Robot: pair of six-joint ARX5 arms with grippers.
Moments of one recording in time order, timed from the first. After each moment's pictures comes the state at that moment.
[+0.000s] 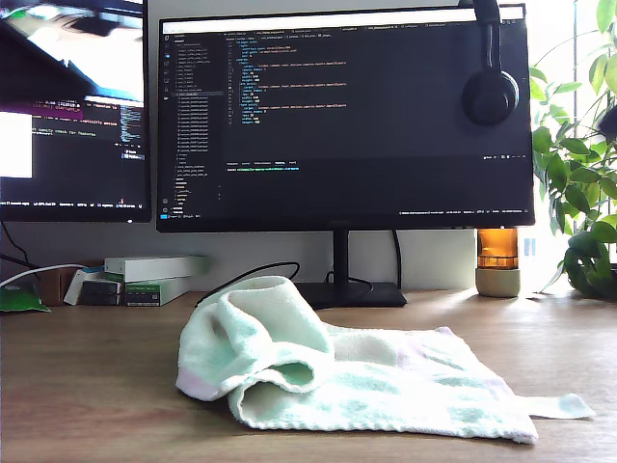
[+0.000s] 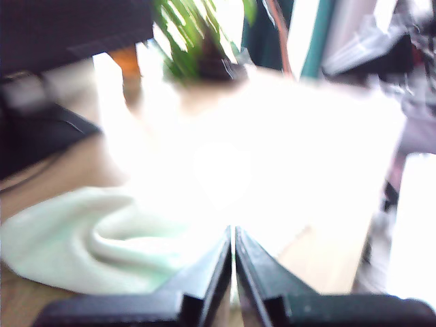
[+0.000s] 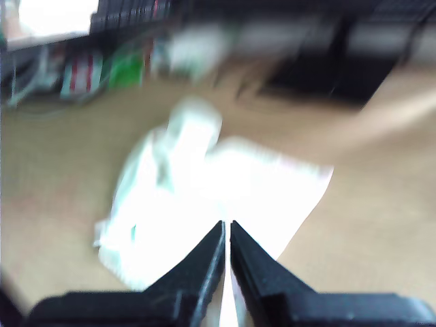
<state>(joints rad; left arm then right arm) -0.46 0.60 0.35 -0.14 0.62 0.13 0.21 0.44 0.36 -0.40 -0.47 -0.05</state>
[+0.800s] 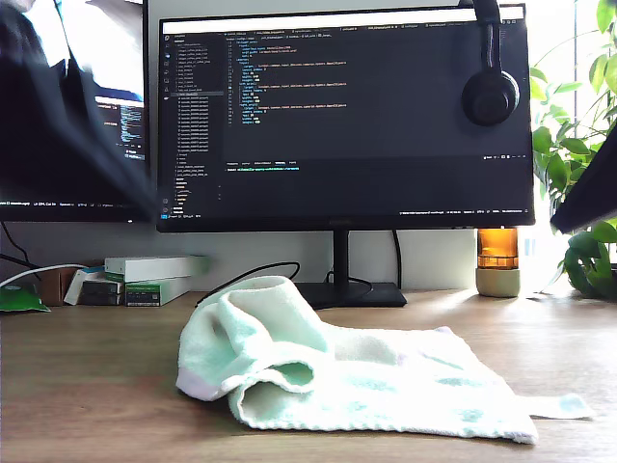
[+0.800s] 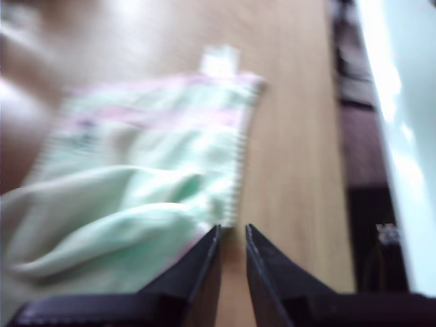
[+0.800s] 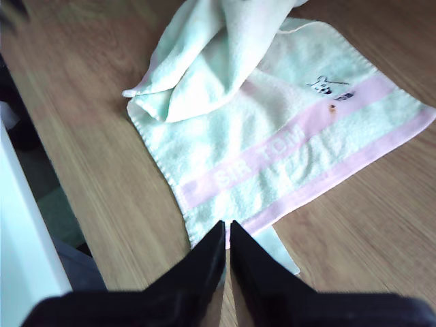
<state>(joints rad) -0.73 1.00 0.53 -0.32 0.39 0.71 0.28 0.88 0.56 -0.57 -0.54 -0.47</state>
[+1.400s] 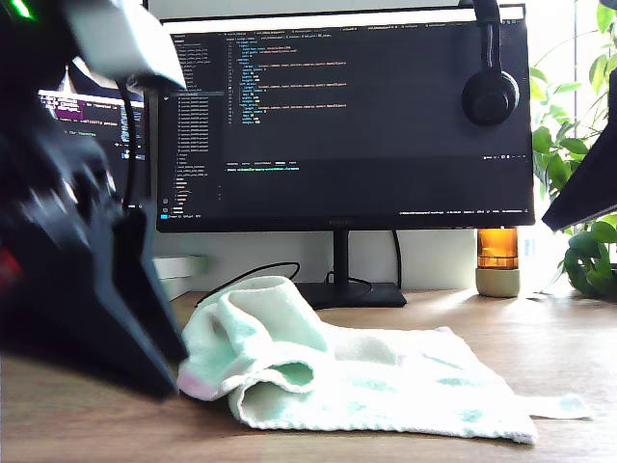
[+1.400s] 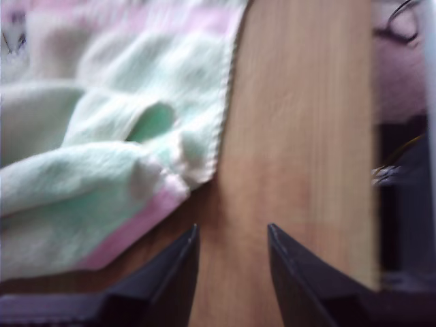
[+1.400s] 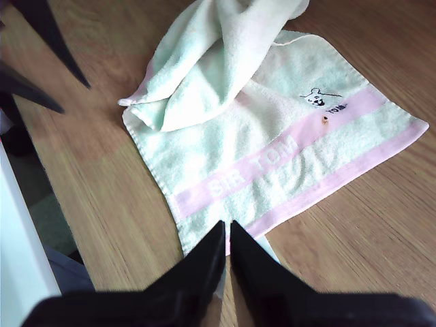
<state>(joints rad) -0.86 1.26 0.53 -0.20 0.14 0.58 0.28 0.88 0.56 -0.54 -0.54 -0.47</state>
